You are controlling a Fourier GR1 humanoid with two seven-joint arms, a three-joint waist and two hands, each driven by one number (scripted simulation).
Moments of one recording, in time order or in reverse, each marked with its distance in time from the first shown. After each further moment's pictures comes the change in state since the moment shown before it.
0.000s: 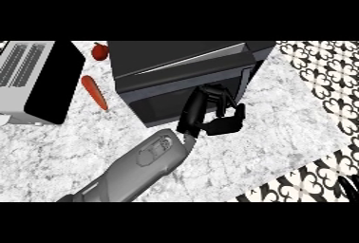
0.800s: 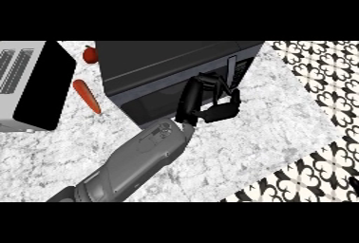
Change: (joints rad) left arm -0.070 -0.001 0.030 0.101 0.124 0.007 -0.121; right arm 0.005 -0.063 -0.025 -0.104 -0.081 0.030 0.048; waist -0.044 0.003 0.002
